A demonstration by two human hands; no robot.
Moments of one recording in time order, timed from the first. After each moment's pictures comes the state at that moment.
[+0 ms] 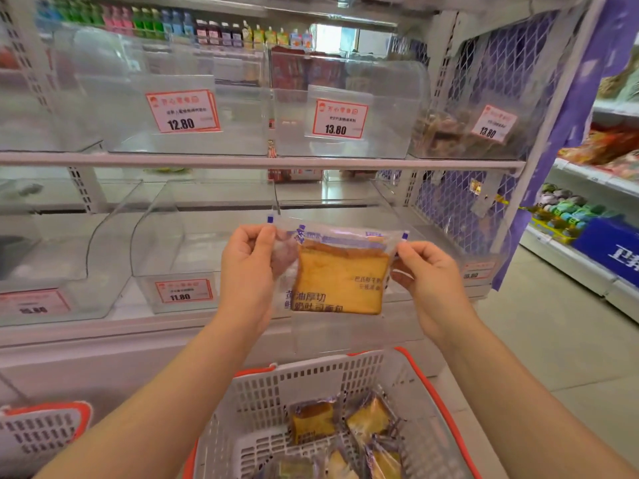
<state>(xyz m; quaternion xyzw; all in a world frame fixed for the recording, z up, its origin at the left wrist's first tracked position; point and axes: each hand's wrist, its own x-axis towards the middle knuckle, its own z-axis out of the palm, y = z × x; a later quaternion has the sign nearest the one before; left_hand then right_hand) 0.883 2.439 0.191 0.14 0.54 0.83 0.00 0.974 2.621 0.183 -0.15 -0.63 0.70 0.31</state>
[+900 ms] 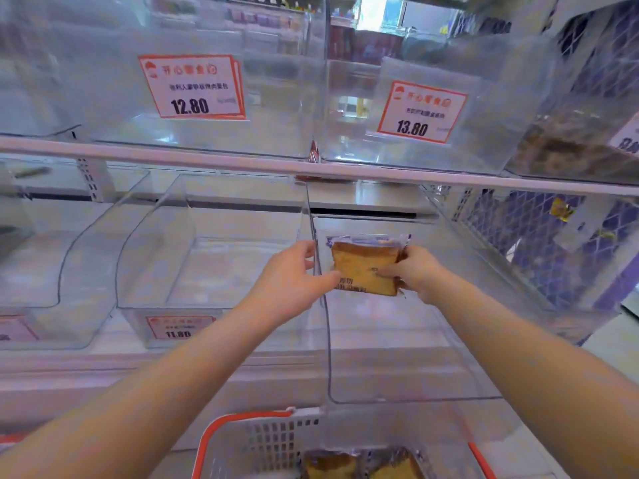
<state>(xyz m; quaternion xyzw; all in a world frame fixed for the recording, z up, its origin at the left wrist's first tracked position) 0.768 2.467 0.166 0.23 0.84 0.49 0.06 0.779 2.684 0.144 -0.28 -0.79 0.54 0.04</state>
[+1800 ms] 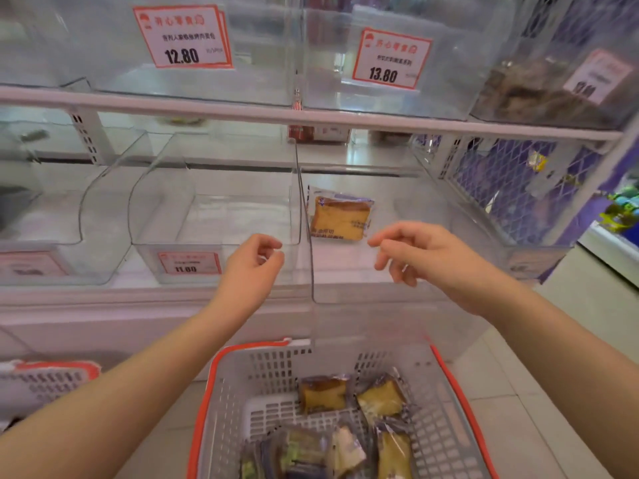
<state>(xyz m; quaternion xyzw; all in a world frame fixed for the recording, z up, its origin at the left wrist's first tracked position) 0.818 2.423 0.112 0.14 0.81 0.57 0.00 0.935 2.628 0.195 -0.05 -0.82 0.57 0.02</state>
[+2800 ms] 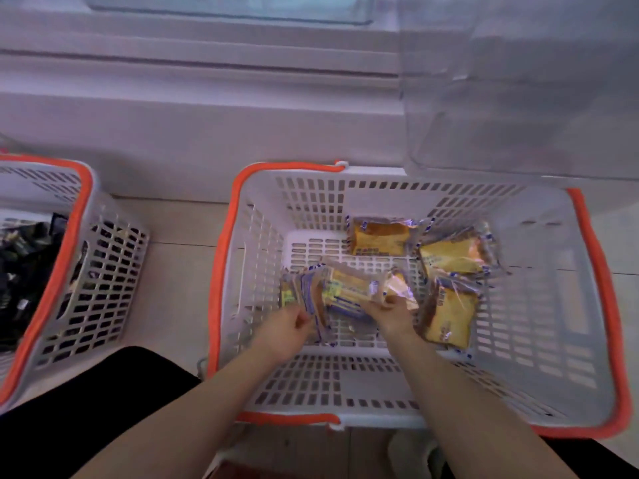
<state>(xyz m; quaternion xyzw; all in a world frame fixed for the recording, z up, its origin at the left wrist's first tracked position) 0.960 2.354 -0.203 0.02 0.88 0.26 0.41 0.996 2.546 -0.267 -0.50 -0.64 0.55 -0.21</state>
